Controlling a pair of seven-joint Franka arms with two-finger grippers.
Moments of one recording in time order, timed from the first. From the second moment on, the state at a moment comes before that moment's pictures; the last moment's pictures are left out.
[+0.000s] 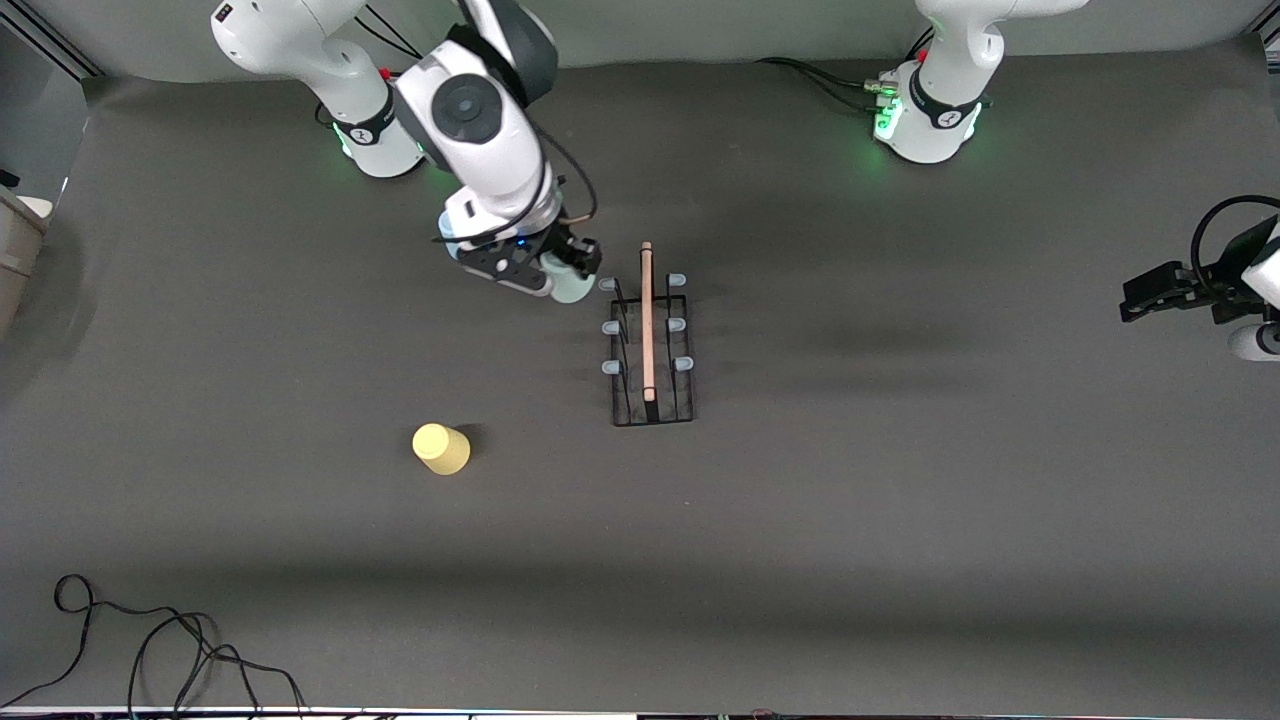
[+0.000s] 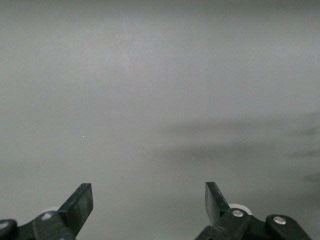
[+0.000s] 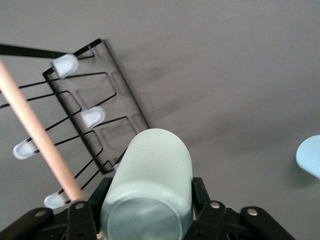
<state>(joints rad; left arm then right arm) 0.02 0.06 0.02 -1.62 0.01 1.63 0.10 0.83 0.12 -0.07 -2.04 0.13 2.17 1.13</state>
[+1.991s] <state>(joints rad) -0.02 0.07 0.00 -1.60 0.02 1.62 0.03 0.83 0.31 -0.34 -1.77 0.13 2.00 0.73</state>
